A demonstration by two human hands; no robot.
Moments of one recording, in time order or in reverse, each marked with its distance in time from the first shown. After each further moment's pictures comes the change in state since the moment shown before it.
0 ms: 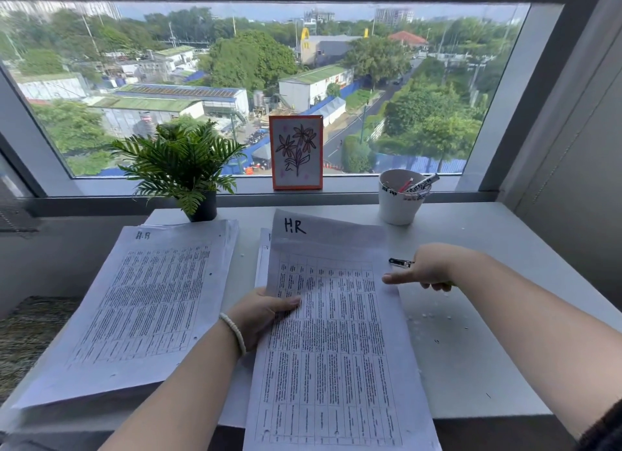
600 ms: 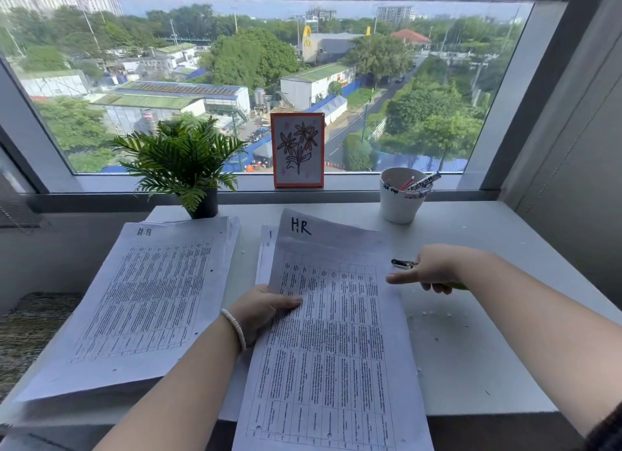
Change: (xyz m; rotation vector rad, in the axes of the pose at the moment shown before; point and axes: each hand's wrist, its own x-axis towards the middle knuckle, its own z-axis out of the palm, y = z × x) left_hand 0.001 0.000 -0.002 0.013 -0.018 -0.009; right_hand 0.002 0.009 0.002 0.063 -0.034 -0.024
